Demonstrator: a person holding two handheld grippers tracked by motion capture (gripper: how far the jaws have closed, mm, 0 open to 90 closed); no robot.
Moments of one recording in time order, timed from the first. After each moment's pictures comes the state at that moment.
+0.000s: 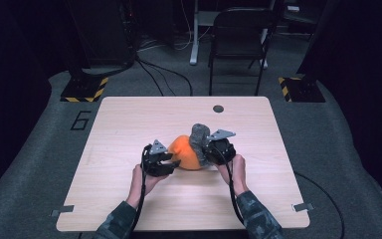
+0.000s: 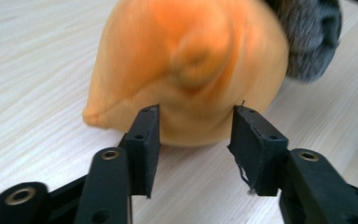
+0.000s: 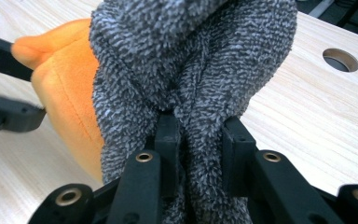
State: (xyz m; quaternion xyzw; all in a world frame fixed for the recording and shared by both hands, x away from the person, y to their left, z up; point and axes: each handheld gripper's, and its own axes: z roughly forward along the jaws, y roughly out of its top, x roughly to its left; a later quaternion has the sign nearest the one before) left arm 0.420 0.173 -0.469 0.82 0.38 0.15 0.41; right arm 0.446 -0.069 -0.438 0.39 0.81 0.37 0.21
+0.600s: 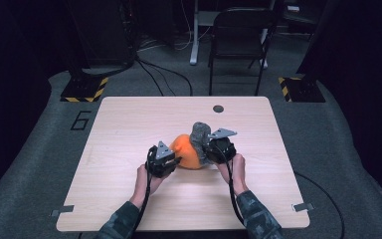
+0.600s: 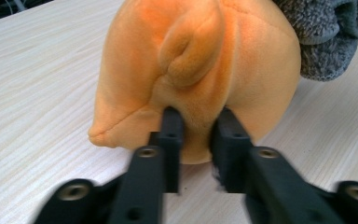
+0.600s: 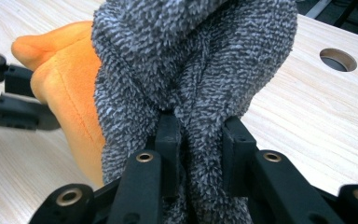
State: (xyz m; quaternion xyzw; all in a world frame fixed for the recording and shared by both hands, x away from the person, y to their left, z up) left arm 0.422 0.163 -0.478 0.81 0.35 0.20 0.43; right arm 0.449 -0.071 -0.439 0.39 0.81 0.39 0.21
